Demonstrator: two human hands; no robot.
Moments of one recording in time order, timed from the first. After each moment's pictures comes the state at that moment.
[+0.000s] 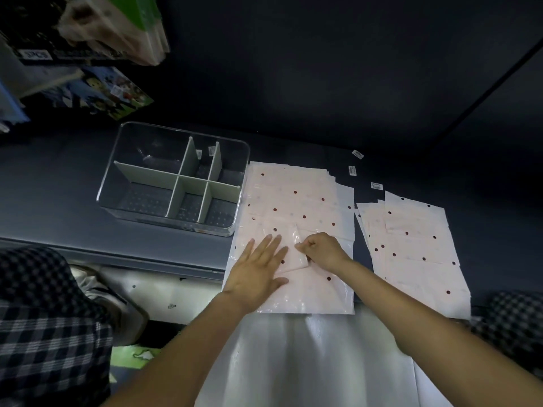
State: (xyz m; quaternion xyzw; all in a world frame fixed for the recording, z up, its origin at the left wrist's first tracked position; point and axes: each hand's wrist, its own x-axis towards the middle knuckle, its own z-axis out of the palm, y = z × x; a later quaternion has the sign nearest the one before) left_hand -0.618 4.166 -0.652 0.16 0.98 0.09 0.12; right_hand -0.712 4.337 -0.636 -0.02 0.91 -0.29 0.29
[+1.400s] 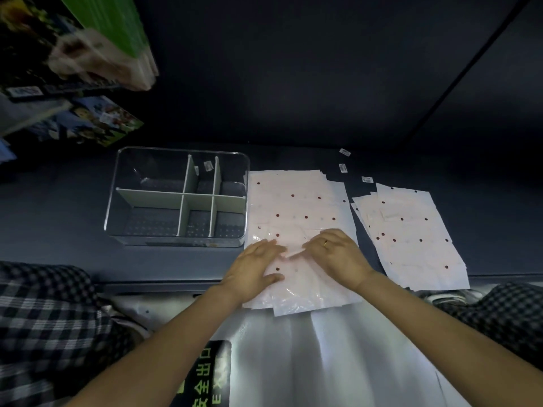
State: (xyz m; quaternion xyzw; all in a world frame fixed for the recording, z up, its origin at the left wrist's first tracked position) left_hand -0.631 4.113 -0.631 0.17 0.92 0.30 0.17; right_hand -0.666 4.335 -0.599 -0.38 0.91 -0.07 -0.12
